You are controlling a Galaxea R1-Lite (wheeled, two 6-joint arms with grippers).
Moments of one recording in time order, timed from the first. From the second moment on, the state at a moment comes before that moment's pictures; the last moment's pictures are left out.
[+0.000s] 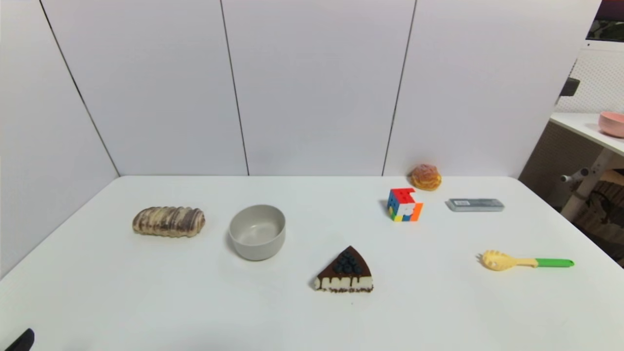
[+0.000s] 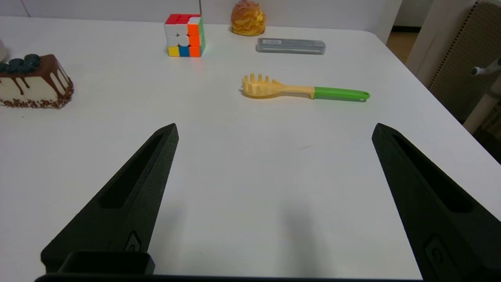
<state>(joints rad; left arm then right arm) -0.02 0.30 -0.27 0.01 -0.03 0.10 -0.01 0.00 0.00 0.00 0.01 -0.04</state>
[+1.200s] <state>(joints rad) -0.59 1.43 -0.85 0.01 -0.12 0.27 -0.01 0.00 0.00 0.00 0.01 -0.04</state>
